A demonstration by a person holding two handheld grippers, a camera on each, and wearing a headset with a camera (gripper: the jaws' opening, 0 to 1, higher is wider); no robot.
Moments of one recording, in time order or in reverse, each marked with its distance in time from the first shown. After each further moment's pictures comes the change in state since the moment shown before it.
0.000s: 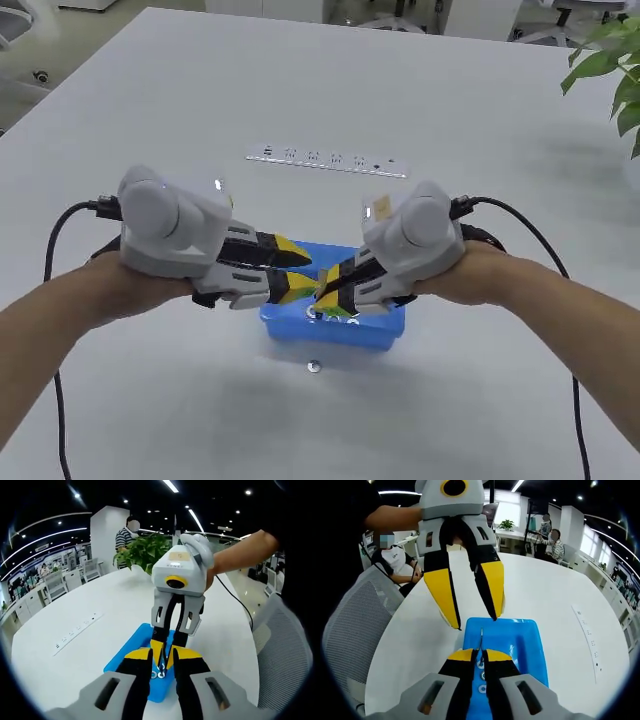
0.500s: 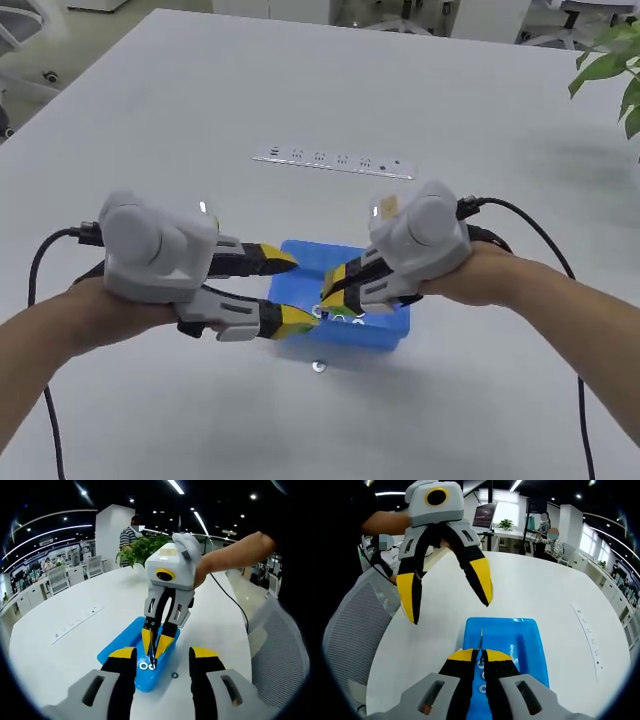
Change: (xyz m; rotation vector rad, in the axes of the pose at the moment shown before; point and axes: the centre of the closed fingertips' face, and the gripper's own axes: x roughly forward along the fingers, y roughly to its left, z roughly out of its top) left arm -0.015 -0.012 -0.016 -0.056 -0.010 0.017; right arm 0.000 -0.002 0.000 0.019 -0.002 0.000
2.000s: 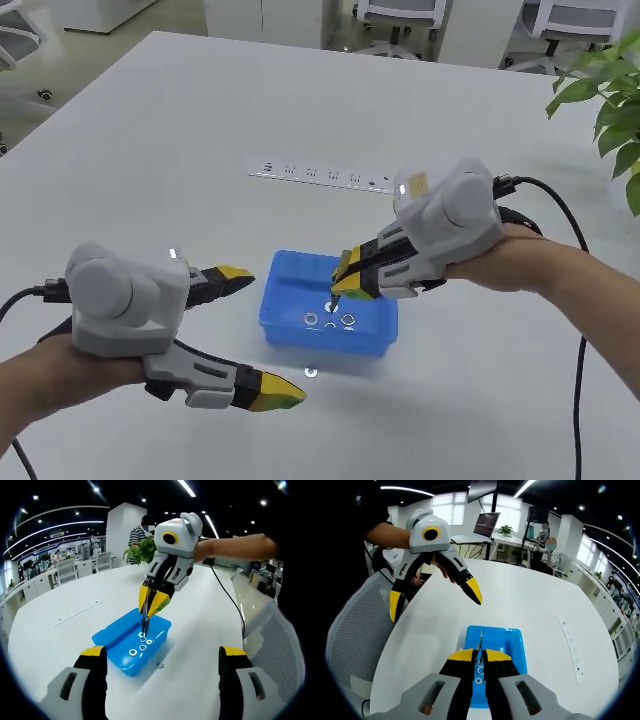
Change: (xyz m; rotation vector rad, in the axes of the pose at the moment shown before) left arm -0.024 -0.029 -0.020 -0.087 -0.015 0.071; right arm -0.047 0.001 0.024 -0.065 -0.019 -0.059
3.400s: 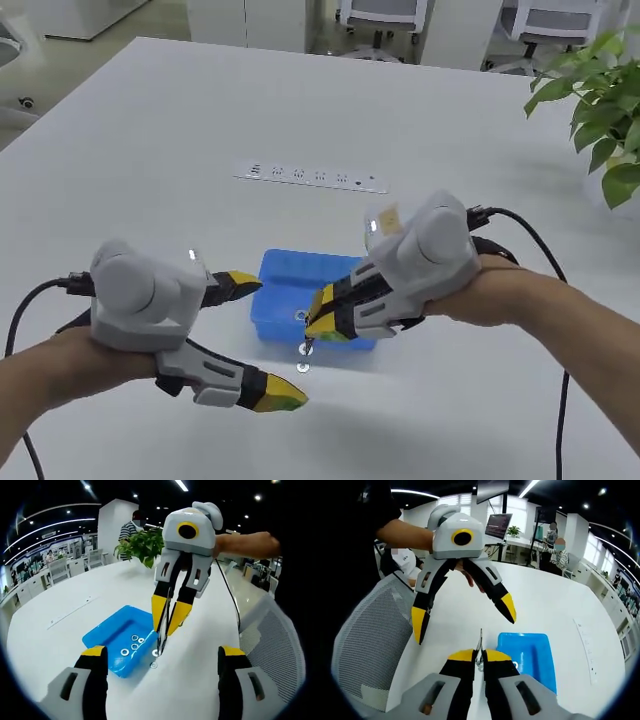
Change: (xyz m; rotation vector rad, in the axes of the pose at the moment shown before) left arm 0.012 -0.017 -0.002 0.034 0.046 -0.060; right arm 0.002 0.059 0.017 0.008 -0.012 0.074
